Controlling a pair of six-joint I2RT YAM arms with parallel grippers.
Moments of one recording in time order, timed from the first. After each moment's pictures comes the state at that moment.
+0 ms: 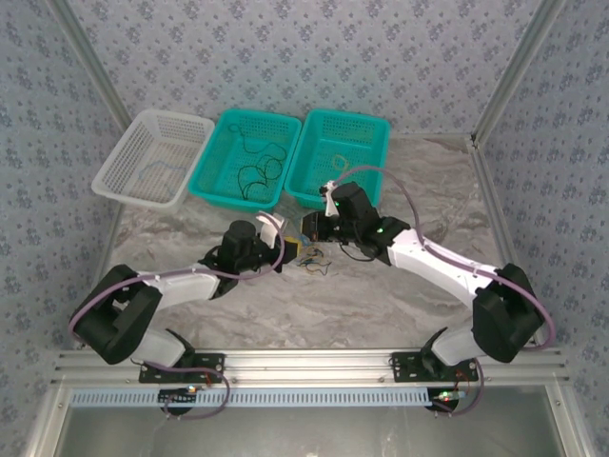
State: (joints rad) left arm -0.66 1.41 0.52 0.51 0.37 -0.32; right arm 0.70 1.40 1.00 -0.18 -0.22 0.69
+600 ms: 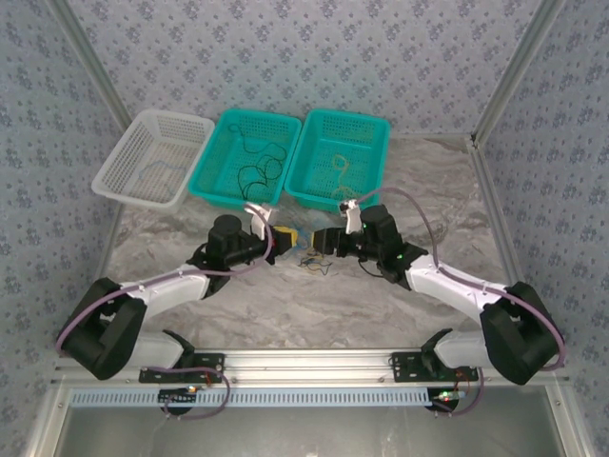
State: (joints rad) left arm -0.59 1.32 0.52 0.56 0.48 -0.41; right arm 0.62 1.29 0.64 0.21 -0.39 0.61
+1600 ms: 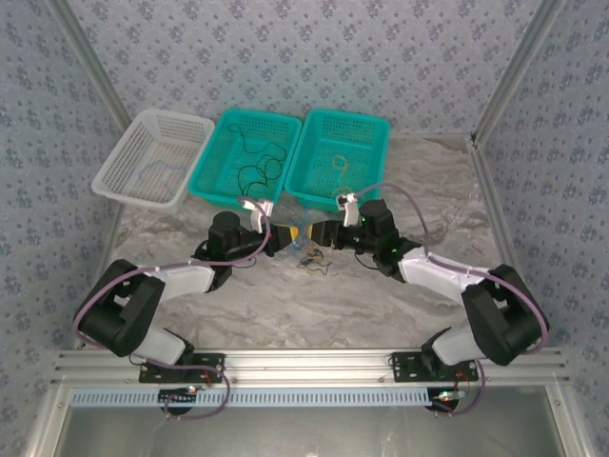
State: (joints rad) left arm -0.54 1.46 0.52 0.73 0.58 -0.65; right arm 0.58 1.43 0.69 0.34 -0.46 0.64
